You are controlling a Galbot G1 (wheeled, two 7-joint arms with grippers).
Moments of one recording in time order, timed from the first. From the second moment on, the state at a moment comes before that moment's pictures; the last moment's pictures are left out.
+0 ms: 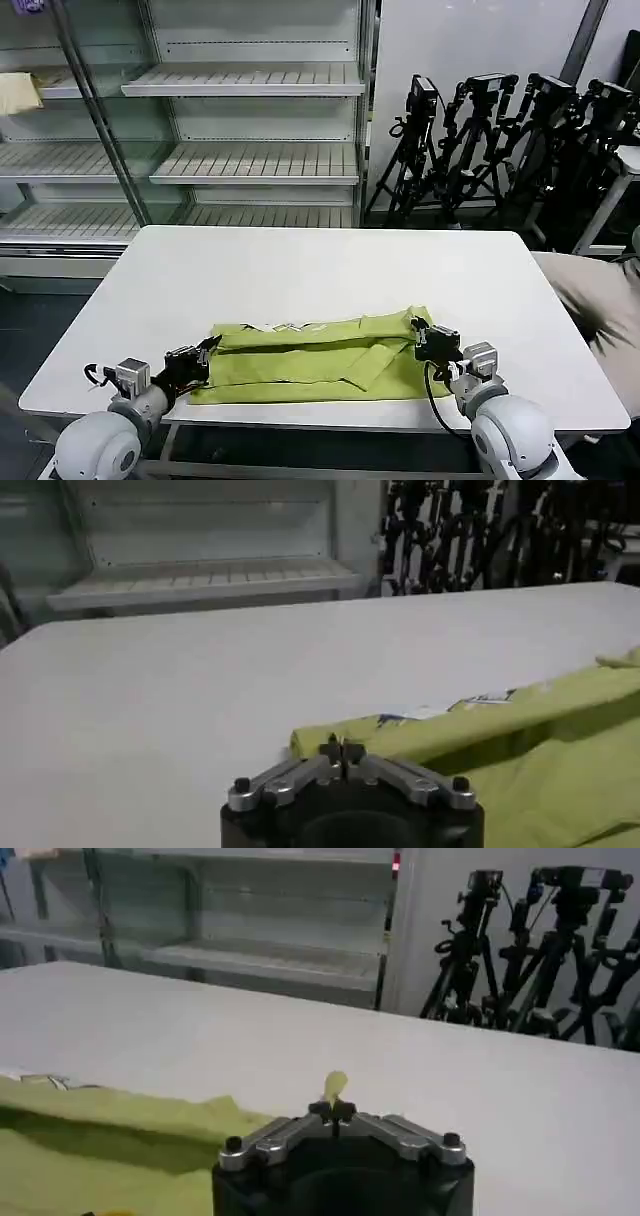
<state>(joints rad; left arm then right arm) 1.35 -0.94 -0.52 -2.06 -0.60 0.55 0.01 -1.22 1.12 0.41 2.08 0.37 -0.58 0.00</state>
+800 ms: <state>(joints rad) 1.41 -0.97 -0.54 -2.09 -0.58 0.55 0.01 -1.22 1.12 0.41 2.06 0.37 -0.57 -0.01</state>
